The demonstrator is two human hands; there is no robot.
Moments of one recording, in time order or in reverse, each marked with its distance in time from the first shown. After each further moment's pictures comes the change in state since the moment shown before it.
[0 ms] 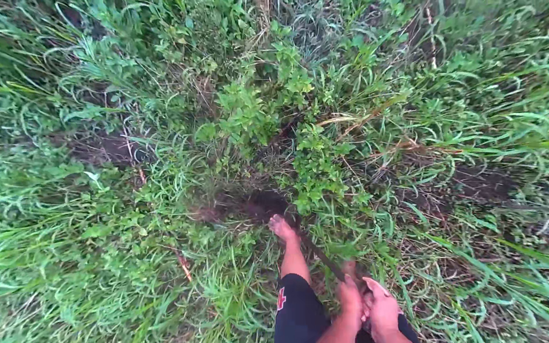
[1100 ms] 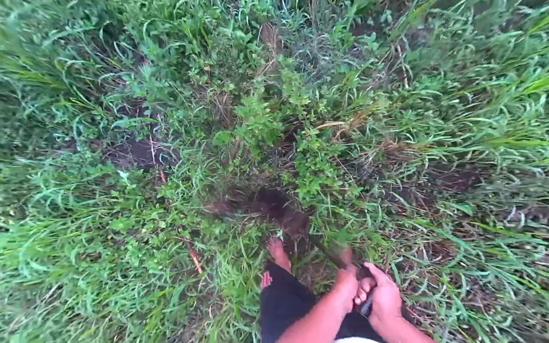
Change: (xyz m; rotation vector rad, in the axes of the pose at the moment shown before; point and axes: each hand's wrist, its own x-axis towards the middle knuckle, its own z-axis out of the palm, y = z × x) left_hand -0.142 -0.017 -0.047 -0.157 -0.313 -0.070; right_hand -0.146 -0.039 -0.051 0.313 -0.143 0.041
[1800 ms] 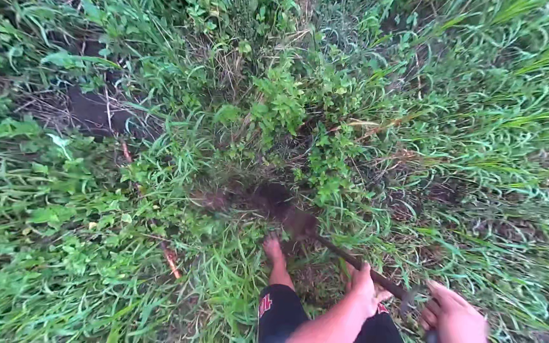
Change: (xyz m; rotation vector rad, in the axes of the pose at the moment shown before) left_hand 0.023 0.034 -0.157 -0.643 -0.558 0.248; right_hand -0.082 -0.024 0.120 -0.305 0.183 -0.268
